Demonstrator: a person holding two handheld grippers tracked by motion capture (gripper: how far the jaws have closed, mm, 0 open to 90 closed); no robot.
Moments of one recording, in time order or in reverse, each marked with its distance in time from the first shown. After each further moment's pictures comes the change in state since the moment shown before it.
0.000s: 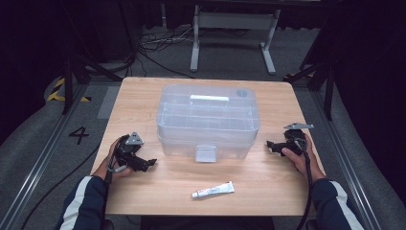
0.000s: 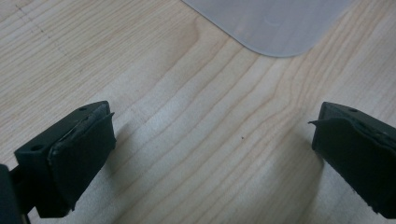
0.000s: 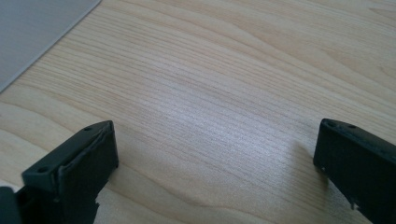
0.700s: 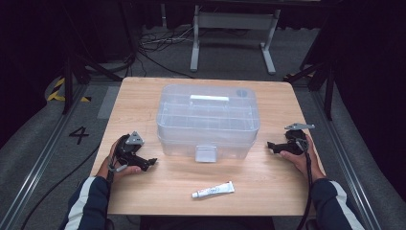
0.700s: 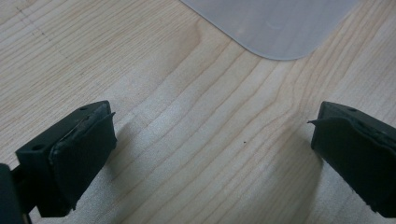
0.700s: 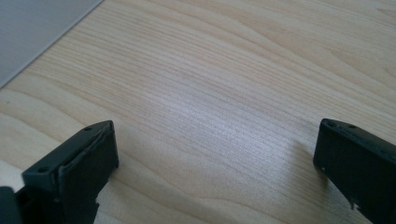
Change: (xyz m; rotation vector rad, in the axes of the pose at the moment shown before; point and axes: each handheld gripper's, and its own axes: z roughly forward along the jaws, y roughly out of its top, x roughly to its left) left arm -0.001 0.000 0.000 0.000 0.005 -0.010; right arm -0.004 -0.001 -0.003 0.011 0.031 -0.037
